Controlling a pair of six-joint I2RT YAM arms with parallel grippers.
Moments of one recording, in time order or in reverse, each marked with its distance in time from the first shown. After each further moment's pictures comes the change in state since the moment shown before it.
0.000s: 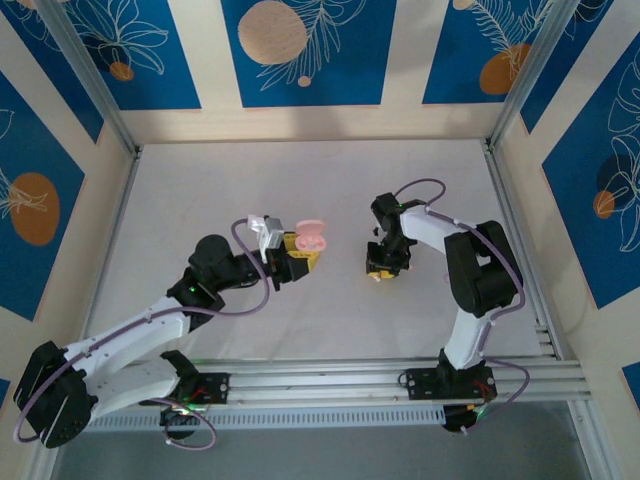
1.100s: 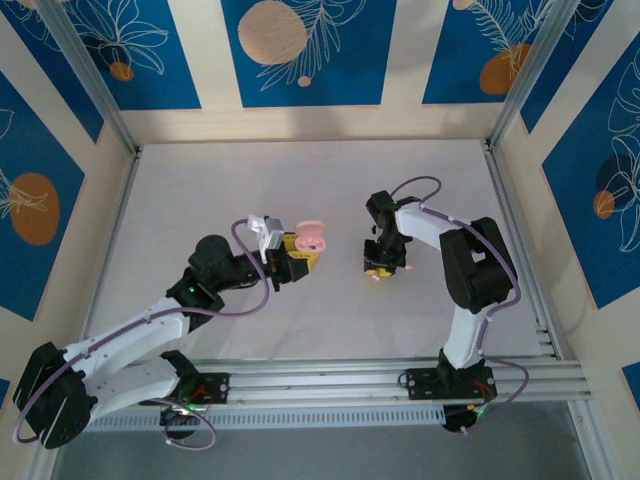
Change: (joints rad) left arm 0.000 -0.004 0.000 -0.015 0.000 0.001; right arm 0.023 0.037 0.049 -0.016 0.022 0.053
